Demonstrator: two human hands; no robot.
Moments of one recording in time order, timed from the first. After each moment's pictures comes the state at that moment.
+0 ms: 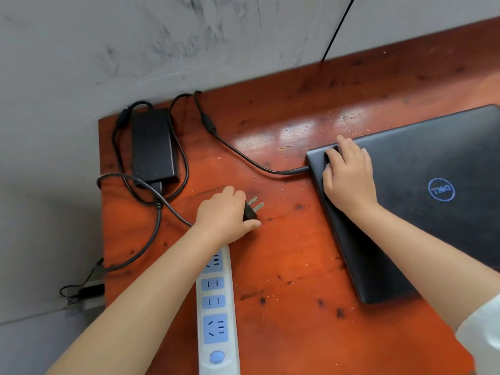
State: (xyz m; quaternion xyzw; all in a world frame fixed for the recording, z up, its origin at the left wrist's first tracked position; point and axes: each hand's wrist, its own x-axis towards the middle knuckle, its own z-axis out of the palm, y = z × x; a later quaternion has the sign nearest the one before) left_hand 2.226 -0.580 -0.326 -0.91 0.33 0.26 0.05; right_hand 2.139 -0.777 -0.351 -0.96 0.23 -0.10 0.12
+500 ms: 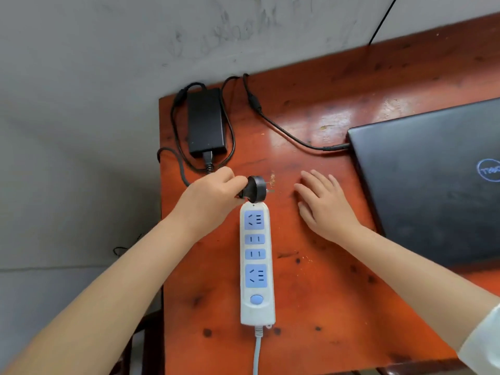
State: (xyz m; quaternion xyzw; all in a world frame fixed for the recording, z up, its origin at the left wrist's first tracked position) left_hand 2.209 -0.479 -0.262 -0.88 0.47 0.04 -0.10; right_hand 2.108 -0.668 -0.363 -0.98 0.04 -0.05 0.16
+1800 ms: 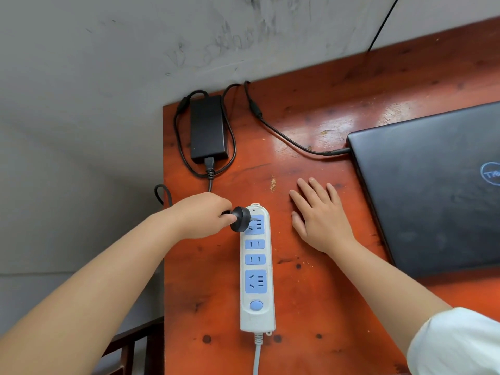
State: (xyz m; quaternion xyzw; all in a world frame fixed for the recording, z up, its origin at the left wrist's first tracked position) left_hand 2.225 -0.476 -0.269 -0.87 0.32 0.37 0.06; right_hand 2.107 -0.653 -0.373 -0.99 0.07 -0.05 0.13
